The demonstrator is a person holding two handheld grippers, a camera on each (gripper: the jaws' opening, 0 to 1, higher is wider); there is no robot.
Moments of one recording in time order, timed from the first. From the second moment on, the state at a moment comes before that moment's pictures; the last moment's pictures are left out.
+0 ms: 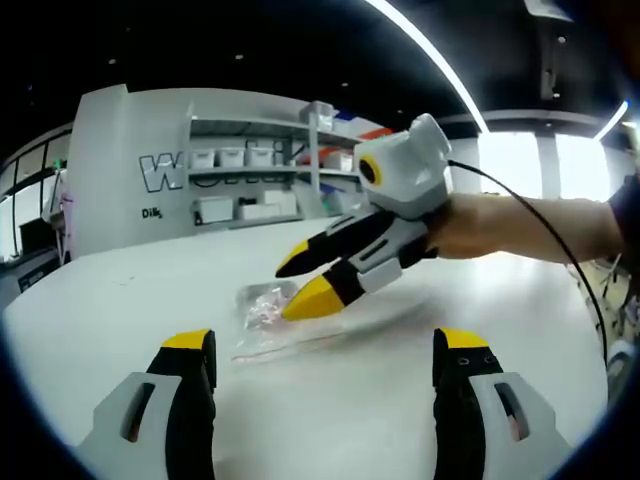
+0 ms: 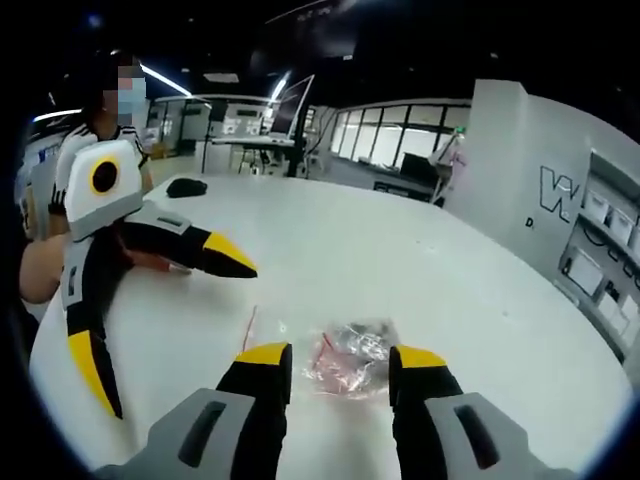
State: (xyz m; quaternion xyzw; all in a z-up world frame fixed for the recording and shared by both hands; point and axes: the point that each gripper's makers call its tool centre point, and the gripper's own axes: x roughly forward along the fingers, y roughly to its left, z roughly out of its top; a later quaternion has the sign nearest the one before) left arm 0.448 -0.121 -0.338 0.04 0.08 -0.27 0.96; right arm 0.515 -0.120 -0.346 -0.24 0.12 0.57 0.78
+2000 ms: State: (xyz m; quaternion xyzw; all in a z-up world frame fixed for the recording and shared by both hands) left arm 0.449 -0.122 -0.338 0.04 0.08 -0.28 0.96; right arm 0.532 -0.118 -0.354 -0.24 0.15 0.55 0.78
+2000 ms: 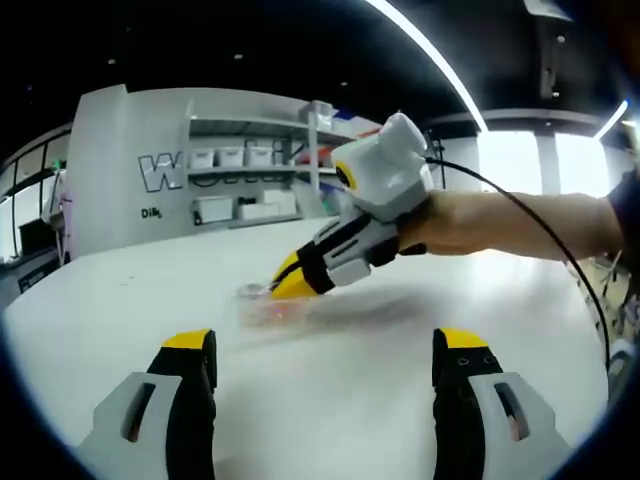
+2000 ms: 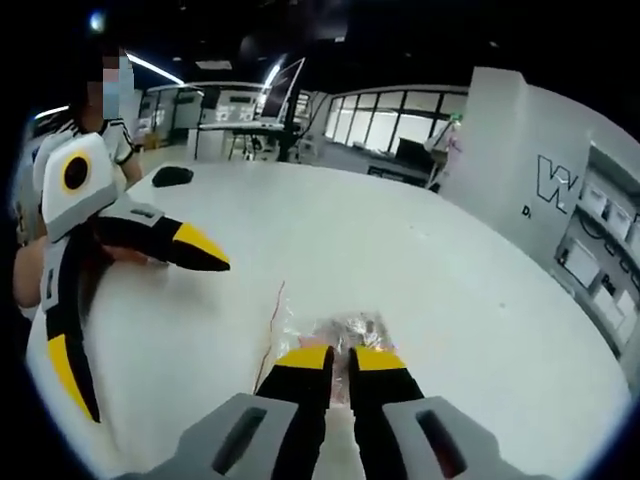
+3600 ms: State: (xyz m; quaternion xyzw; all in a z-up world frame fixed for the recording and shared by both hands) left arm 0.449 -0.120 -0.339 0.04 0.08 -0.27 0.96; right arm 0.520 -0.127 -0.351 -0.03 0.22 0.53 0.82
